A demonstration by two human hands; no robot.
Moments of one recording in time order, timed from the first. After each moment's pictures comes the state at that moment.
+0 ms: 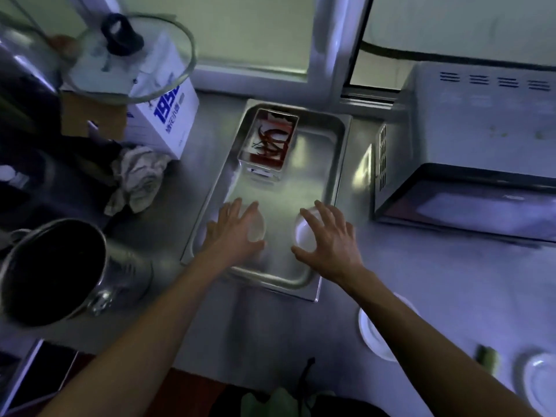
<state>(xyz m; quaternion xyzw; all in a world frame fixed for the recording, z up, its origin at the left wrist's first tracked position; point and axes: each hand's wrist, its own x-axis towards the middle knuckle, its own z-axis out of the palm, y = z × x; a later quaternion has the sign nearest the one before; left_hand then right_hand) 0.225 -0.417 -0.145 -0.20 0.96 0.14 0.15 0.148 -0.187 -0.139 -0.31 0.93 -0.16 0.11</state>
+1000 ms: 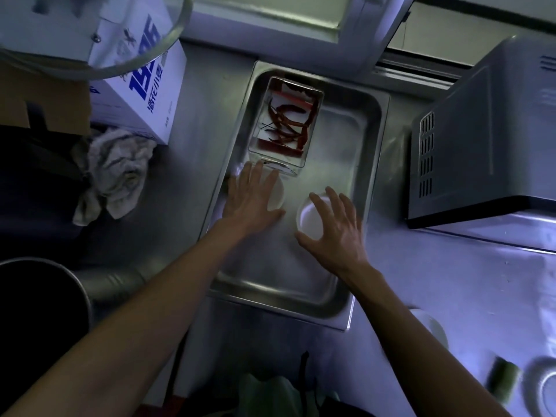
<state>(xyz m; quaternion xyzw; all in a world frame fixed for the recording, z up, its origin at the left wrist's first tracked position) 0.119 -0.487 -0.213 -0.09 0.97 0.16 0.16 0.105 -0.272 -0.173 -0.23 0.95 -0.17 0.15</state>
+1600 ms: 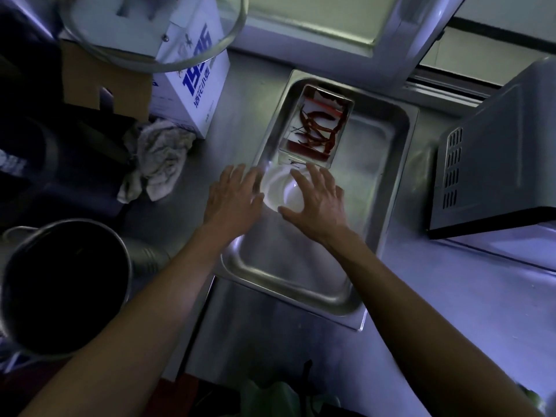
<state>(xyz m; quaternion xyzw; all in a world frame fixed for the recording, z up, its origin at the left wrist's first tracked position) 0.187 -0.530 -0.165 -0.18 0.97 0.16 0.03 0.090 -0.354 -0.171 -0.33 0.92 -0.15 0.13</state>
